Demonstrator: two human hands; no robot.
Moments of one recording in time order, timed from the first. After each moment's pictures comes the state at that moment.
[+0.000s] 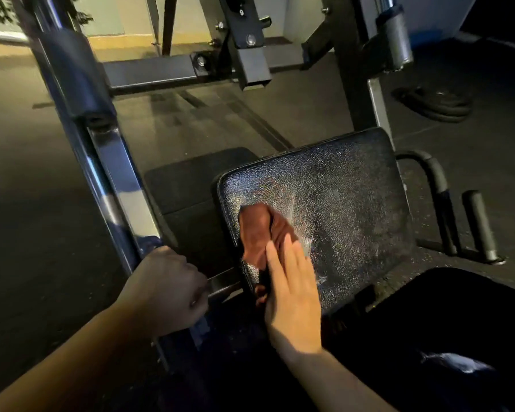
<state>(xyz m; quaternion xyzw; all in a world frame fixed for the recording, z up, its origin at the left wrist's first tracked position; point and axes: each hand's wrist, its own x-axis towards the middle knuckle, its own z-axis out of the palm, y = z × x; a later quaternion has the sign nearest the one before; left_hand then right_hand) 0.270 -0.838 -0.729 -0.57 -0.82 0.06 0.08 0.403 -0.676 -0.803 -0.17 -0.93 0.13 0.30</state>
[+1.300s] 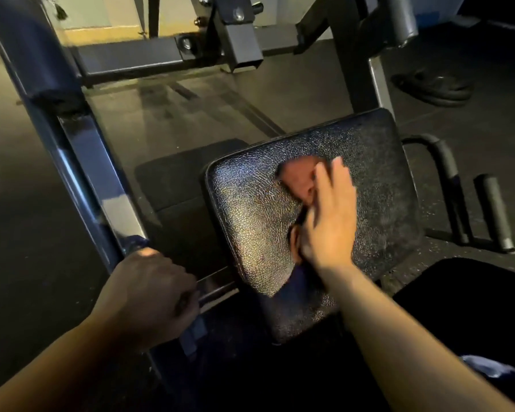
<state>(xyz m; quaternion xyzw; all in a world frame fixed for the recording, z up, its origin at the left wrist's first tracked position) 0.273 -0.842 -0.732 -0.54 -0.84 -0.01 0.10 0.345 -0.574 -0.774 -0.24 -0.87 0.15 0.41</state>
